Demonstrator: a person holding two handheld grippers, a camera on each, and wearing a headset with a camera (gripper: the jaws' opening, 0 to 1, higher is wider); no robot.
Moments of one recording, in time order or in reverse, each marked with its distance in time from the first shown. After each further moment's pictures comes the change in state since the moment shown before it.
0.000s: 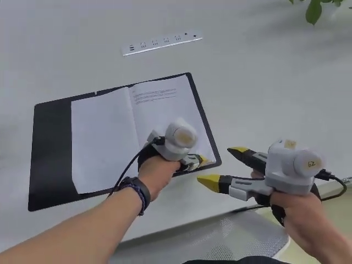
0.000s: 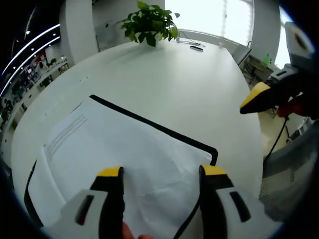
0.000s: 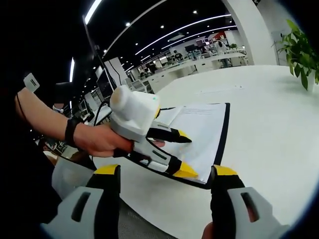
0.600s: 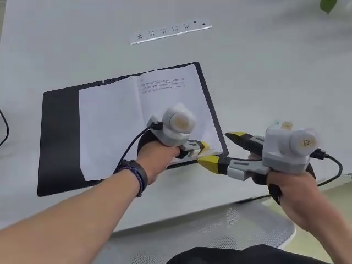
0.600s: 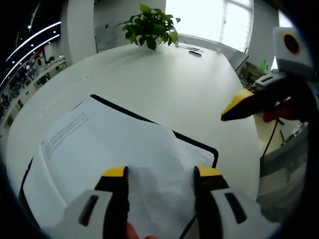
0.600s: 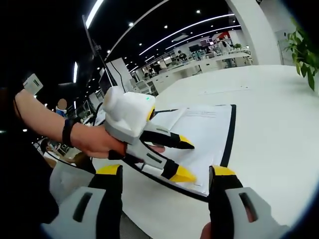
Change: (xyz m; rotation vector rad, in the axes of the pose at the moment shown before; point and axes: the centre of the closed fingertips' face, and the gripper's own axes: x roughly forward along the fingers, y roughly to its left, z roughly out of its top) left arm -0.003 0.006 0.001 -0.030 -0.031 -0.051; right arm 0.029 -0.009 0.013 0.004 -0.011 0.047
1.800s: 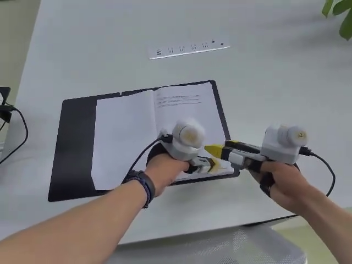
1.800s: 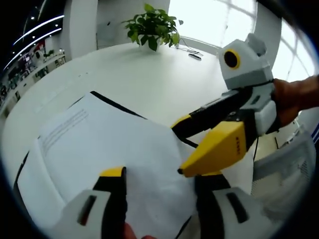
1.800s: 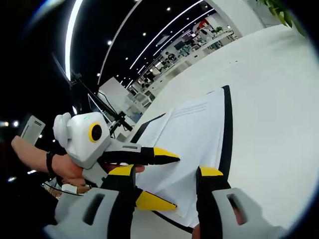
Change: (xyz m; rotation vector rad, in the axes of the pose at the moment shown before) left arm -0.007 0.001 0.002 -0.068 0.002 -0.050; right arm 0.051 -0.033 0.009 0.281 -0.042 0.085
